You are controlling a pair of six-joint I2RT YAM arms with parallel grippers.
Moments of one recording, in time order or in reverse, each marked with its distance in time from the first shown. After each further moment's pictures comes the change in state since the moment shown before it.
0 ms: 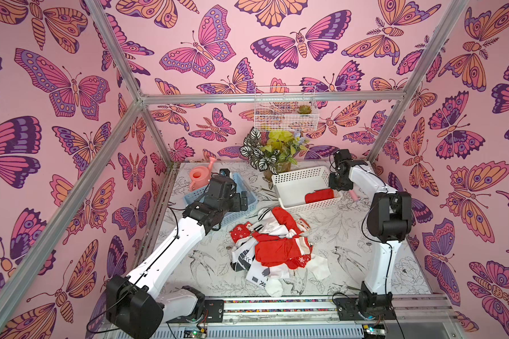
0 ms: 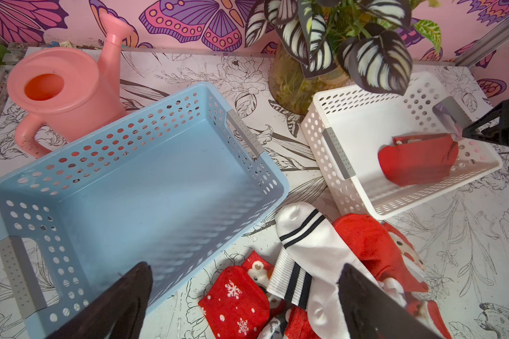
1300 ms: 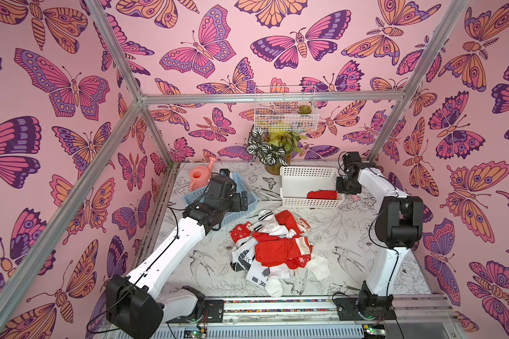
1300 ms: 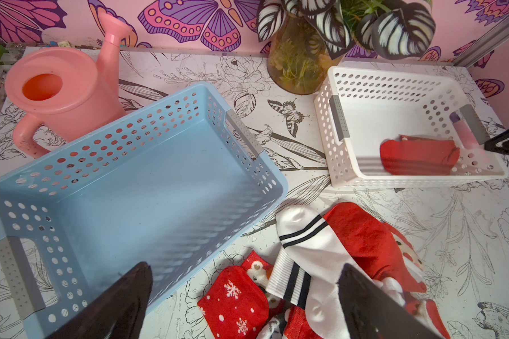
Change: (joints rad) left arm 0.000 0.000 0.000 0.001 0.003 0.000; right arm -0.044 -0.143 -0.117 -0.008 -0.026 -0.066
